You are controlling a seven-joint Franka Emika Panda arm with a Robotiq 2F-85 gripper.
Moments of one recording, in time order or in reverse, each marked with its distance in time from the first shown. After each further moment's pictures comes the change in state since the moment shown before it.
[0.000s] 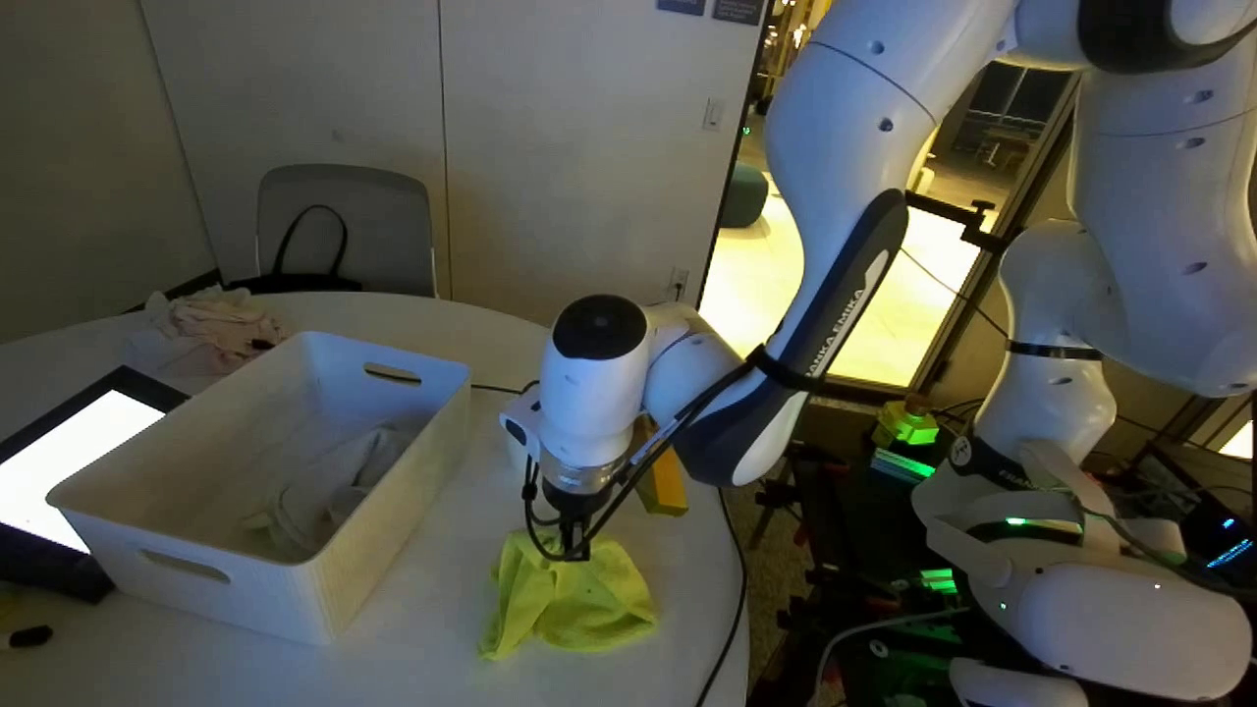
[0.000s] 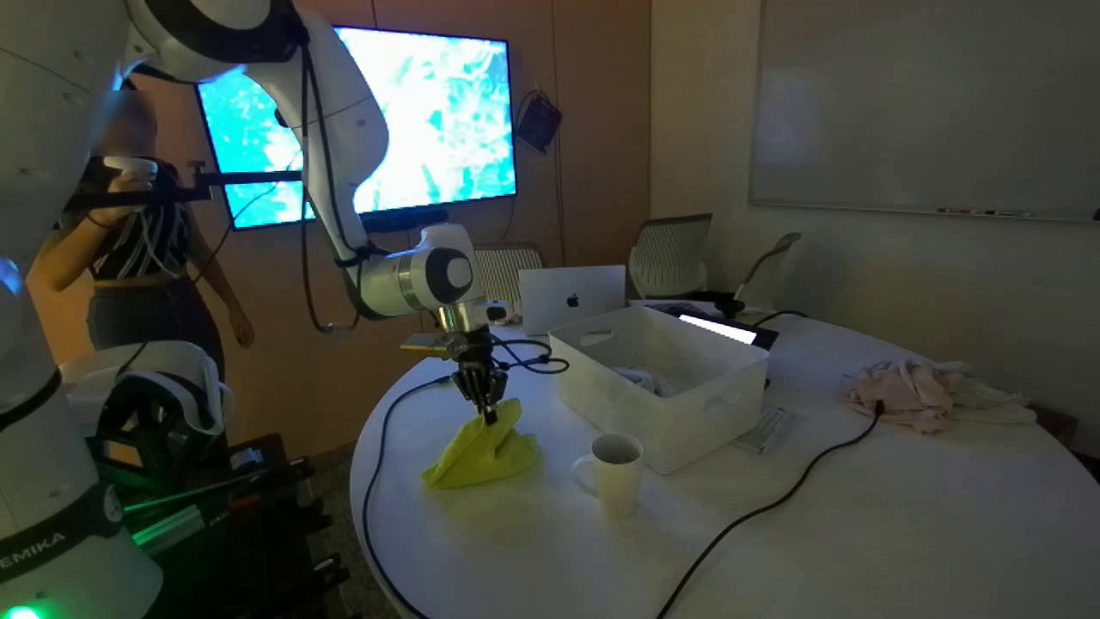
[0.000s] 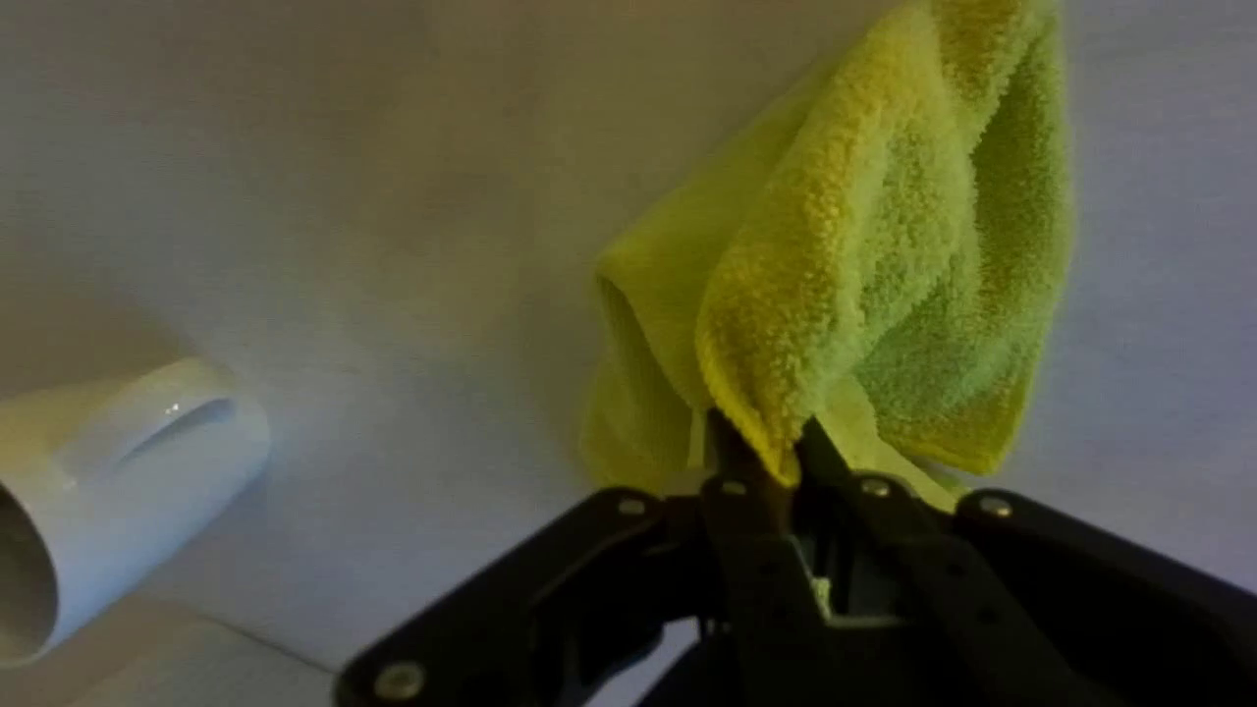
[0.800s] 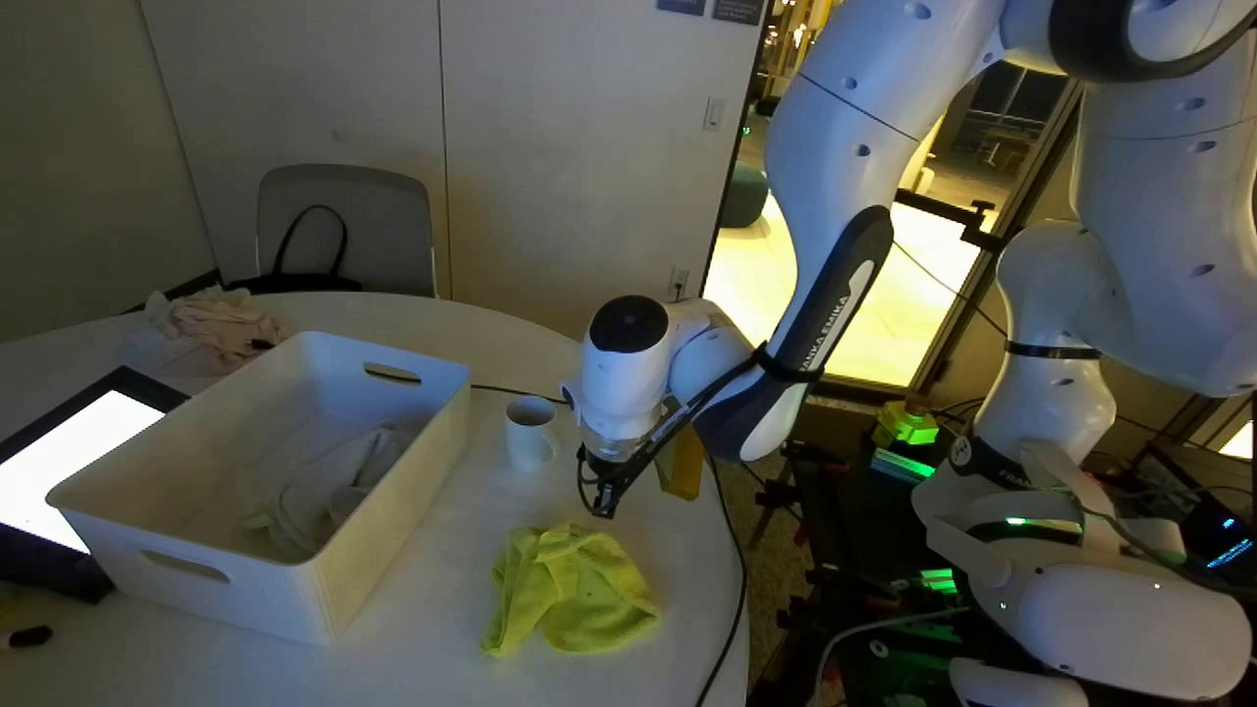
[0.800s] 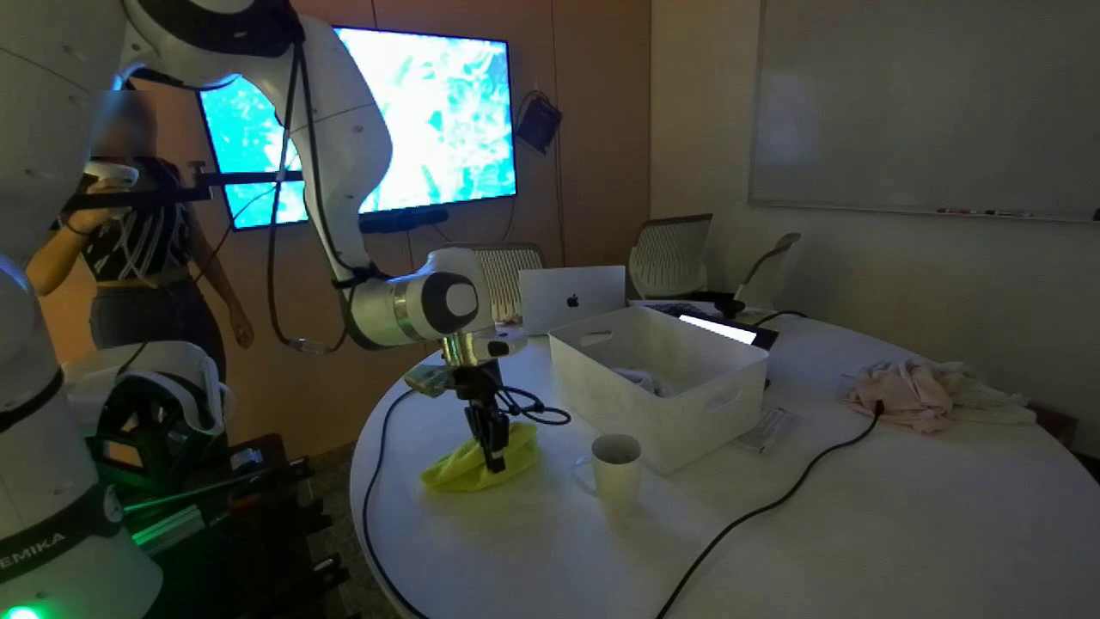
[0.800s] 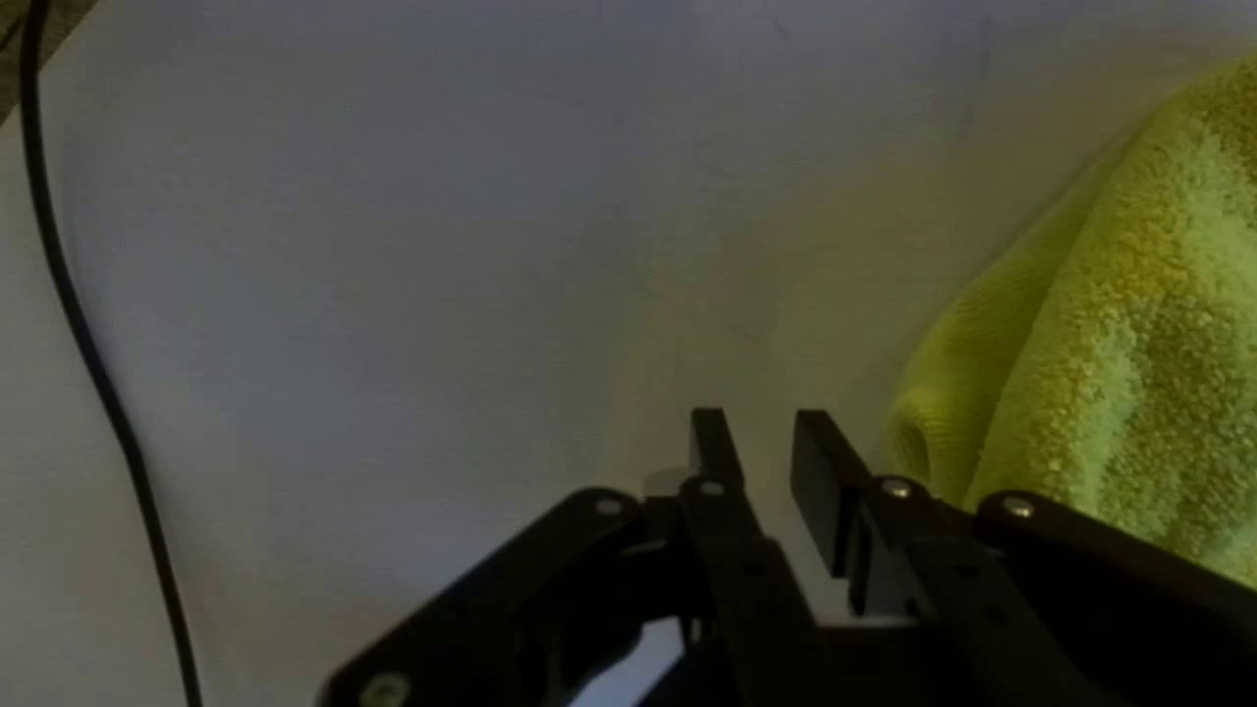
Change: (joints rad) arm 0.057 0.004 -0.189 -0.122 0.000 0.068 0.218
